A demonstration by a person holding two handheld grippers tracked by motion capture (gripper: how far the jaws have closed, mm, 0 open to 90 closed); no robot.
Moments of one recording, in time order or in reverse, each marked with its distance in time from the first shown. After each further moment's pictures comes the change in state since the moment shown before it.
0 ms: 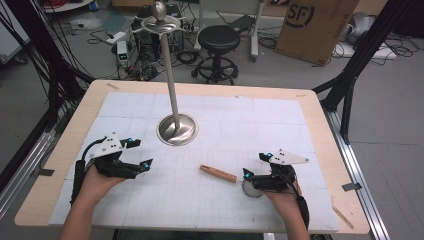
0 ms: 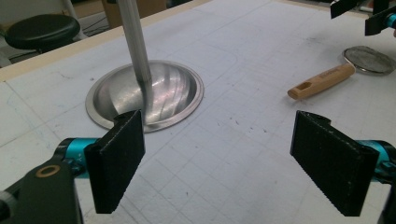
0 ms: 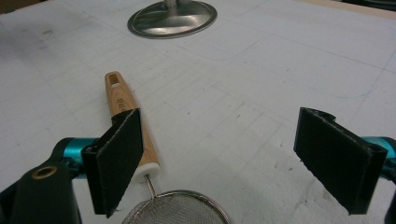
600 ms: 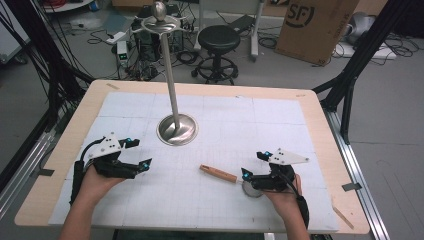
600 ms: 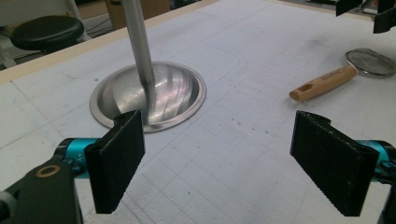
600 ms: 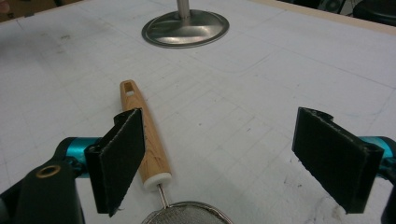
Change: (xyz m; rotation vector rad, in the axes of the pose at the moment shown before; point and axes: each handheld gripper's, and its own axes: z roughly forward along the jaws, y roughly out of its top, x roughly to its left) left arm -0.001 0.001 -0.003 -0.010 0.014 -0.001; right arm 0.004 0.007 -0.001 -0.020 0.037 -0.035
